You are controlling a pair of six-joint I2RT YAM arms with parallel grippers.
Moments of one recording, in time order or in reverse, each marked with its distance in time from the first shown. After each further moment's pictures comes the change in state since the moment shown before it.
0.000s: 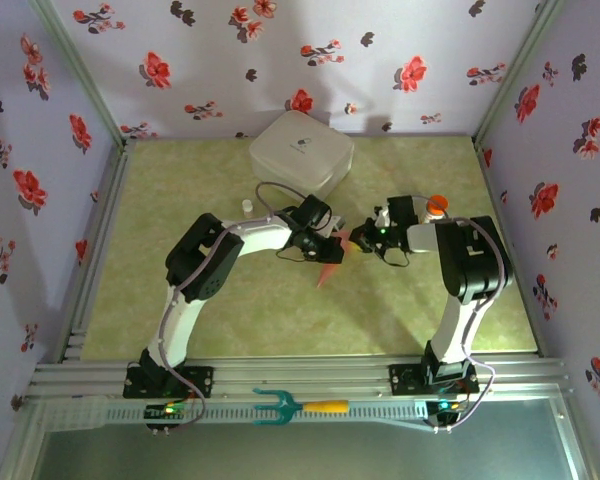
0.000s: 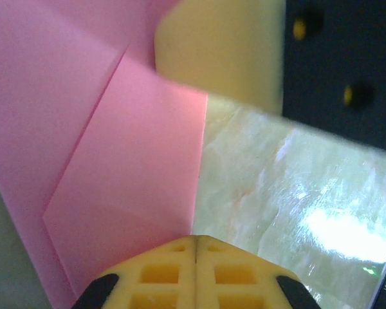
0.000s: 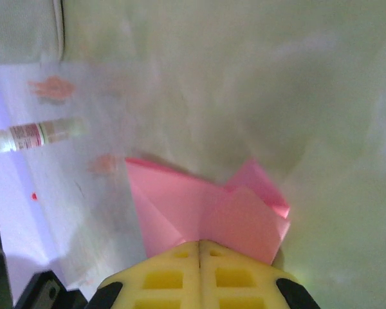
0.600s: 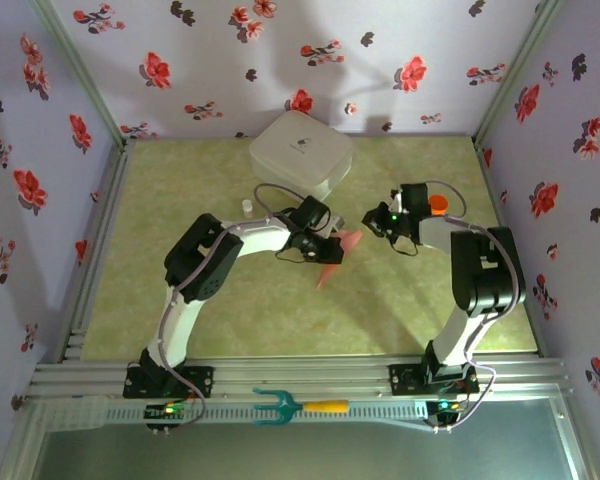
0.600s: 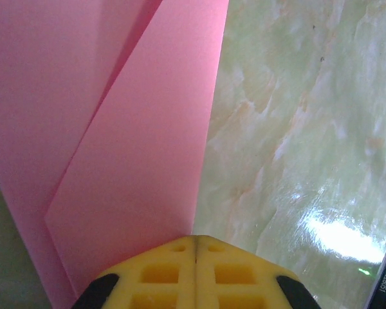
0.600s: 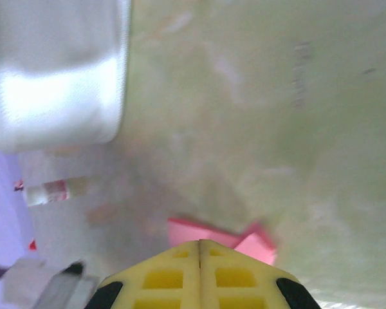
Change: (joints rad) left arm 0.000 -0.009 -0.027 0.035 0.005 -0.019; right arm -0.028 -0.143 0.030 -0.061 0.120 -0.003
